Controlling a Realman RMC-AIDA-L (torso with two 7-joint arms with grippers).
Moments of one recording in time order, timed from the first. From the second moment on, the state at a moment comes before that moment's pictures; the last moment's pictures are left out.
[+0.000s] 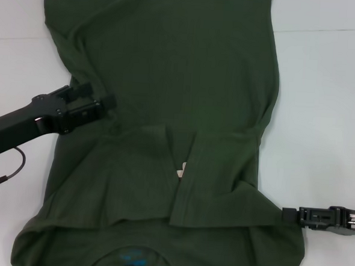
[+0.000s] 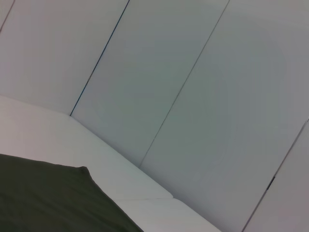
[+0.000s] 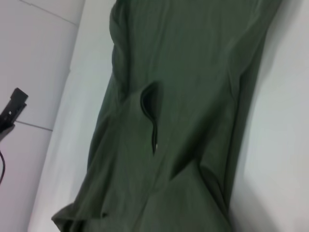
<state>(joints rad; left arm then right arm) -0.49 -2.16 0.57 0.61 1.83 1.52 -1.51 0.36 1.96 -0.42 -0.45 -2.34 -1.63 2.02</state>
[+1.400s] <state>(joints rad) -0.48 -2.16 0.56 0.61 1.83 1.52 -1.51 0.36 1.96 -0.43 -0.43 -2.37 -1.63 2.04</state>
